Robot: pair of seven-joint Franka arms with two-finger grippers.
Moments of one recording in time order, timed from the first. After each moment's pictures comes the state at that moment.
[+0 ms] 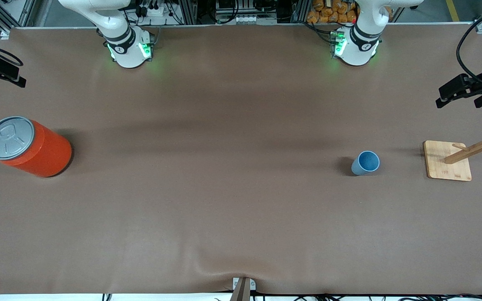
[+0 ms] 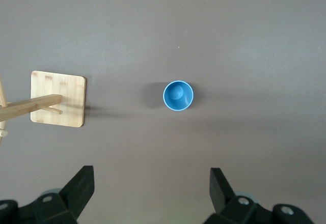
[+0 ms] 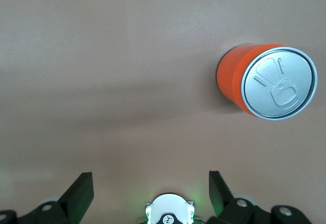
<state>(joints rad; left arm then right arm) -0.11 -0.02 0.09 -1.55 -0.03 1.53 -0.04 0.03 -0.01 -0.09 -1.42 0.04 1.27 0.00</state>
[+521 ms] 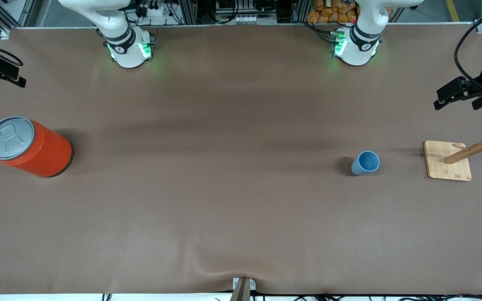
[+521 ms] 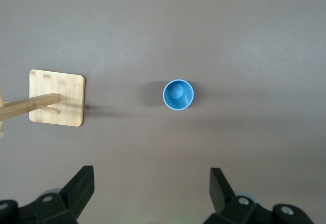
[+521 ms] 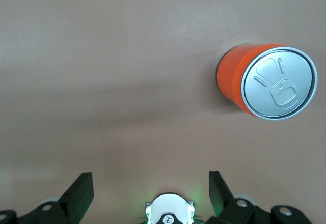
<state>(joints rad) -0.11 -0.01 0.09 -1.55 -0.03 1.53 -0.05 0.03 -0.01 -0.09 -1.42 0.04 1.27 0.00</state>
